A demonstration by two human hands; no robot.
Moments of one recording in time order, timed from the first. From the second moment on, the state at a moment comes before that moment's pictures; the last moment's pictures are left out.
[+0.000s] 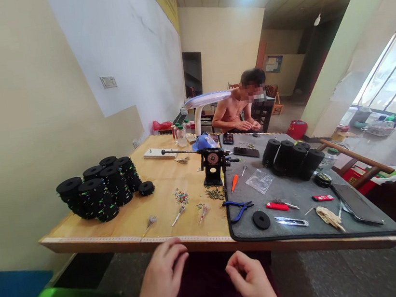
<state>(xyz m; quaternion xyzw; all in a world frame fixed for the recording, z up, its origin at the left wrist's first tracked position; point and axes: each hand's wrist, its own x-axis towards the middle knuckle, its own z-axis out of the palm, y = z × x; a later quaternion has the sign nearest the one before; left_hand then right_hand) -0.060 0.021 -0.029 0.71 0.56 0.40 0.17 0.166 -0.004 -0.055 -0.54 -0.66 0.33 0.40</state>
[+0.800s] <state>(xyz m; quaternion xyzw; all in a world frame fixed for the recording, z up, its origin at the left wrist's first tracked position) 0.008 0.006 -0.040 0.60 0.48 0.36 0.54 0.174 -0.012 -0.068 -0.45 -0.79 0.22 0.35</state>
